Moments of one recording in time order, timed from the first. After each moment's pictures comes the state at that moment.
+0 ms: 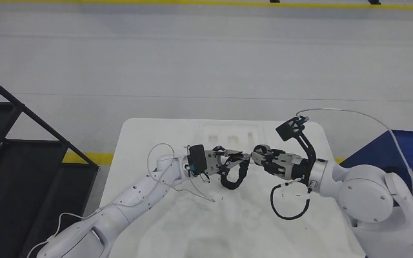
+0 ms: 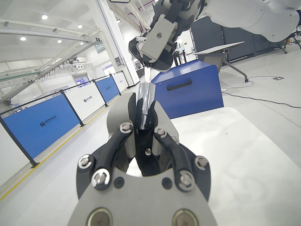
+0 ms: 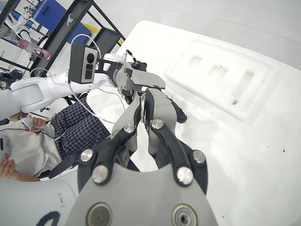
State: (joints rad) left arm 0.89 -1.16 -0.62 -1.15 1.53 -0.50 1.04; right arm -1.30 -0.93 1.31 -2.20 -0.31 0.08 0.97
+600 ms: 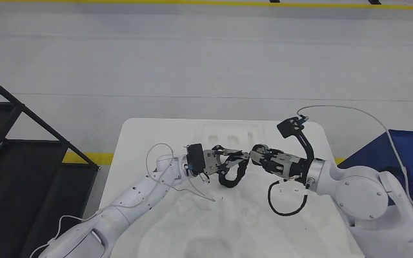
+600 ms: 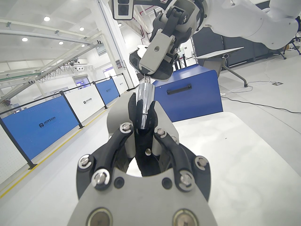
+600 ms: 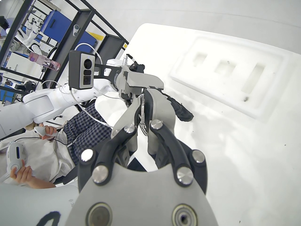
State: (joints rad) left arm 0.91 -1.17 -0.66 -1.16 1.55 -0.52 1.05; right arm -1.29 -0.94 1.30 -2.17 -0.26 0.13 0.93
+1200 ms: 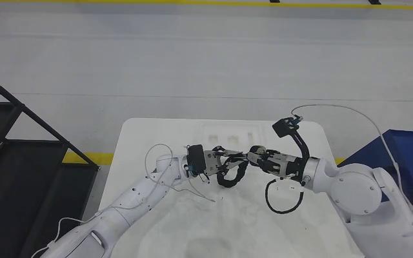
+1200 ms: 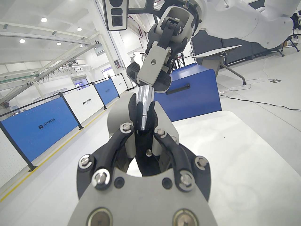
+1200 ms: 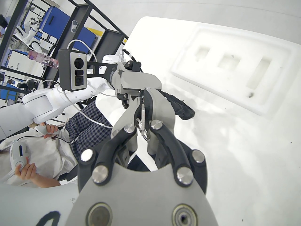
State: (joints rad) left arm 0.93 -1.17 -0.69 -1.18 1.59 -0.54 1.04; right arm -1.26 -0.95 1.26 -2.14 -0.25 0.15 0.96
